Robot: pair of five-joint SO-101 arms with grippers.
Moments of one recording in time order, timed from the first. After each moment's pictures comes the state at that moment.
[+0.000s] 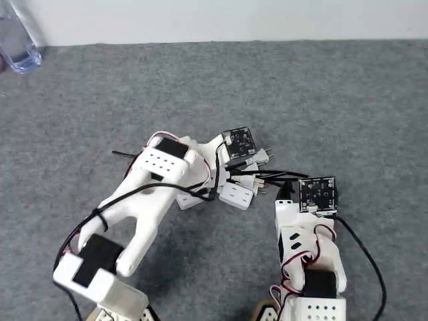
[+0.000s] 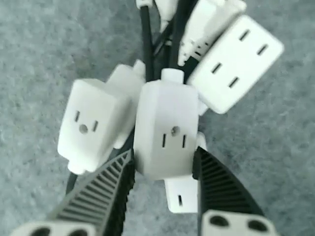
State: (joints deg) left arm 20.0 5.8 20.6 60.3 -43.6; right arm 0.0 -102.9 95.7 43.3 6.0
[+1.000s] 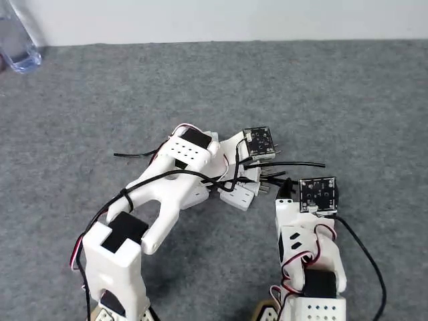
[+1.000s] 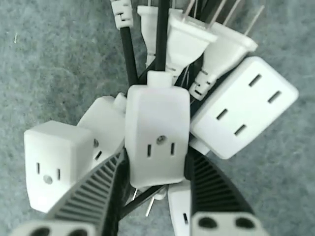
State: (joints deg) left arm 24.0 20.9 5.9 62.2 -44.4; right arm -0.1 -102.9 95.7 42.7 6.0
